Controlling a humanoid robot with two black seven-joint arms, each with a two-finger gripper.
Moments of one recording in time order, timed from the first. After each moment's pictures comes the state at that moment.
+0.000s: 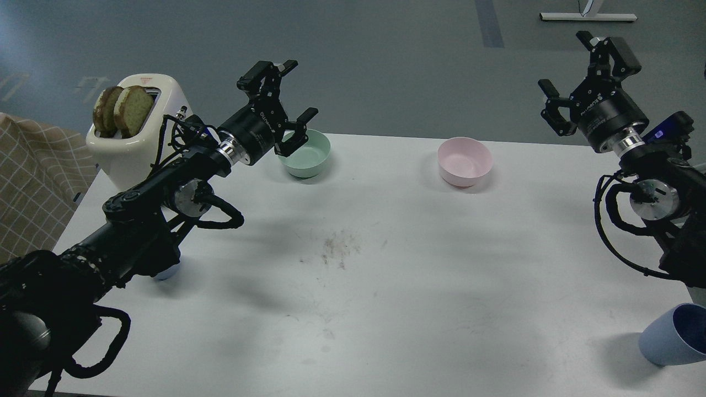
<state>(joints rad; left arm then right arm) -0.82 0.20 -0.72 -0.62 0.34 -0.49 -0.32 0.92 -0.36 0.48 0.48 -0.13 0.49 0.49</state>
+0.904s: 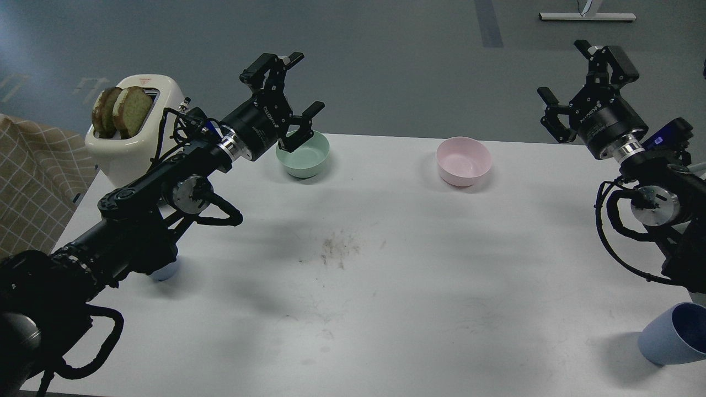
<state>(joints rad) -0.82 0.23 -0.72 -0.70 0.34 -0.49 -0.32 0.91 -0.37 0.47 0.49 -0.14 0.49 0.49</state>
